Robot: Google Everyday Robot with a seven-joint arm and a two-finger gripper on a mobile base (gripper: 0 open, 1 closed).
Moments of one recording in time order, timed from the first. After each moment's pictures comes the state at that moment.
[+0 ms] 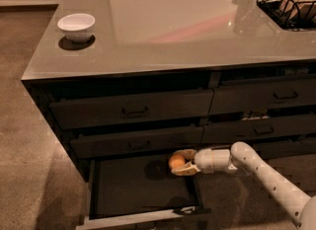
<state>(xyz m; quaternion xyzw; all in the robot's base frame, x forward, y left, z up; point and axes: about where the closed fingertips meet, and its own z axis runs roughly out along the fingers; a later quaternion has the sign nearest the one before) 0.579 -0.107 0.422 -0.49 0.64 0.40 0.43</state>
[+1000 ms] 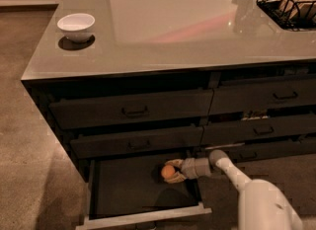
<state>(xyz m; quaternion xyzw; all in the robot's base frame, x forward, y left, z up) 0.627 -0.080 0.248 -0.57 0.63 0.32 0.41</state>
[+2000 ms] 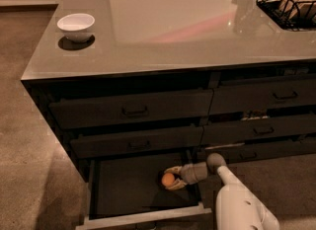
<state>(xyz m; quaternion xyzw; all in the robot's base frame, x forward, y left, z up) 0.614 -0.081 0.187 -0.61 0.60 0.36 0.38</state>
